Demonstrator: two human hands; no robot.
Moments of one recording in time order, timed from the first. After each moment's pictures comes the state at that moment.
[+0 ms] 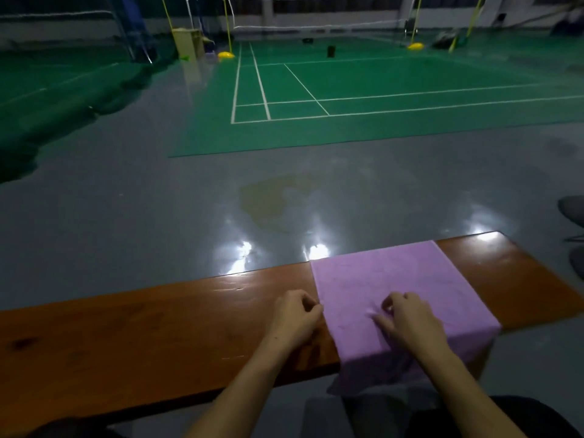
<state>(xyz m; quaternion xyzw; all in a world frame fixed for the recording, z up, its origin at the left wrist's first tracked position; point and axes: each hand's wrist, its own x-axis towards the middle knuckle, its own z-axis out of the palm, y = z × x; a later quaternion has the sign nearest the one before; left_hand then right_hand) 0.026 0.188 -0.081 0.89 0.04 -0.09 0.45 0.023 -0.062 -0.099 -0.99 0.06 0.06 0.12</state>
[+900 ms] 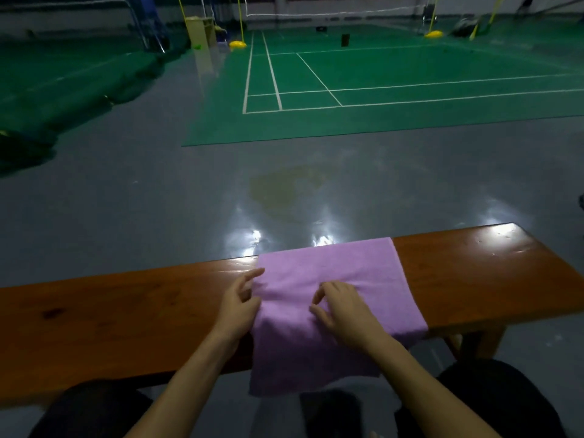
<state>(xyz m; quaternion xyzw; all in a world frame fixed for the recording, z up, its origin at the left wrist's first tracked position) -0.004 0.294 -0.108 0.74 0.13 0.02 0.66 0.018 0.052 -0.116 -0.96 -0.18 0.03 0.22</state>
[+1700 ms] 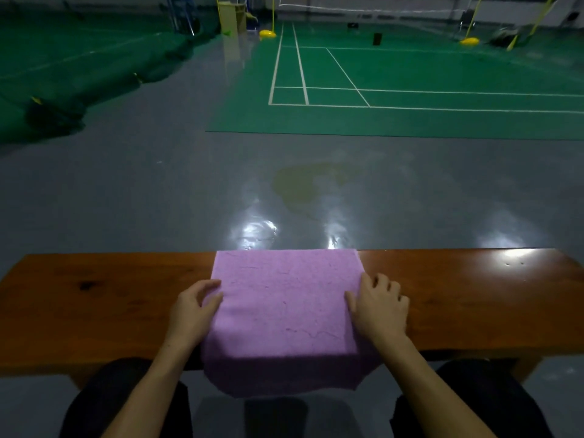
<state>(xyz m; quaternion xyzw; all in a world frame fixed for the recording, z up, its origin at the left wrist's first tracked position) -0.037 0.436 -0.131 0.86 0.20 0.11 0.45 0.035 0.091 -0.115 -1.00 0.03 0.03 0.02</state>
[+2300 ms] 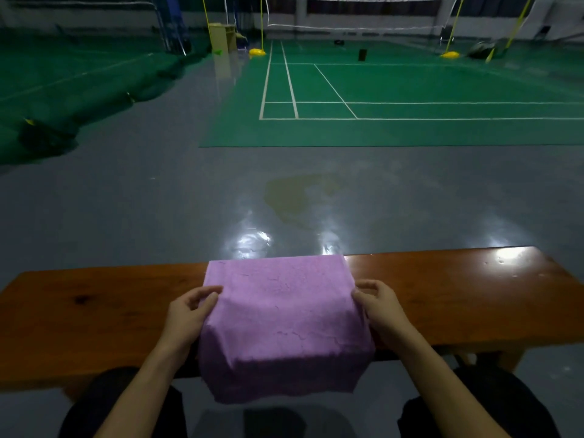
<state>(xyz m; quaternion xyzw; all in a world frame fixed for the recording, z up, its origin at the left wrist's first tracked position) -0.041 0.421 -0.109 0.74 0.20 0.11 0.63 0.024 0.056 -0.090 -0.79 0.10 0.10 0.60</state>
